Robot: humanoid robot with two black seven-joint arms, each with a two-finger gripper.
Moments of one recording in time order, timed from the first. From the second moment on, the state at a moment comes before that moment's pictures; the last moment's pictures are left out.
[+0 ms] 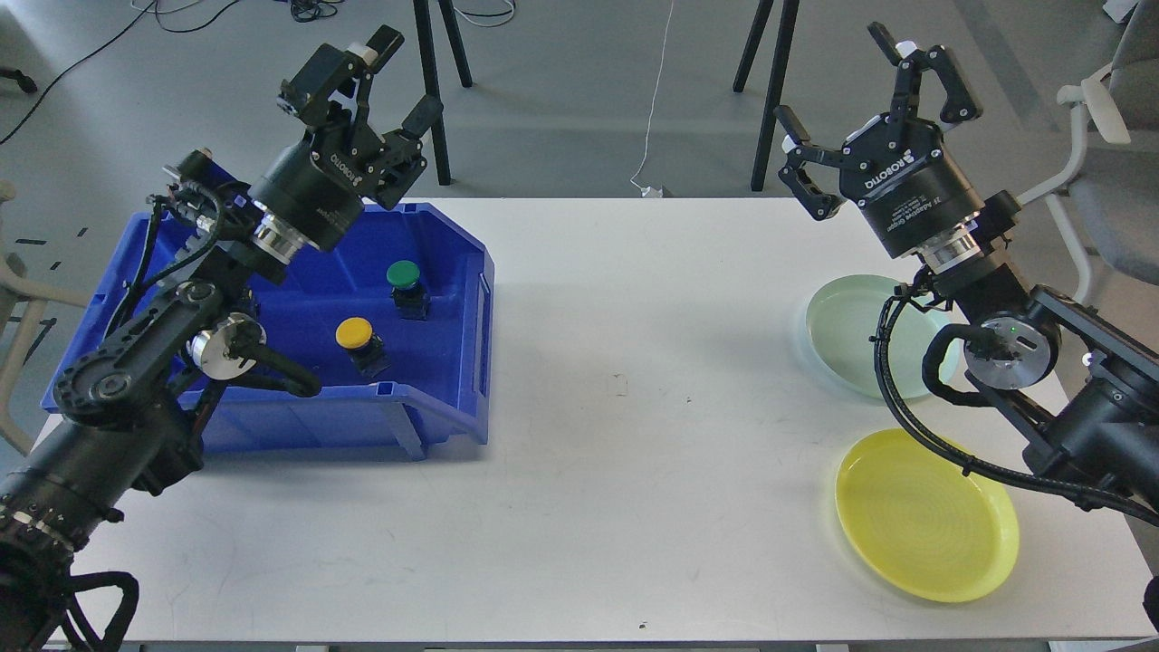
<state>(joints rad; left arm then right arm) -0.61 0.30 -1.01 -0.96 0.79 -0.45 -0.49 0.68 -0.45 0.74 1.07 -0.11 0.49 0.49</state>
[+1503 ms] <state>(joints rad) -1.44 0.69 0.21 -1.13 1.50 -0.40 -0.49 0.55 -0.45 0.76 1.06 -0.11 0.49 0.49</state>
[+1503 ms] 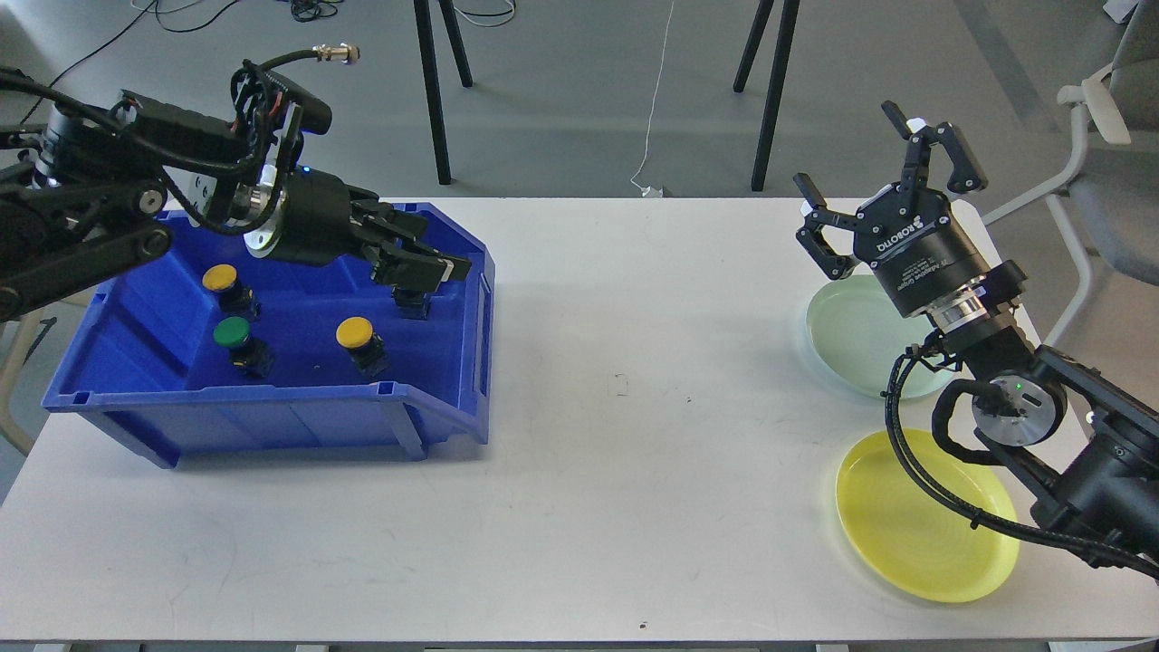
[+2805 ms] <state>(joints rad) -1.26 0.58 0.25 -0.87 1.56 -0.40 -0.49 0.52 -0.45 0.76 1.06 -0.11 0.49 0.49</state>
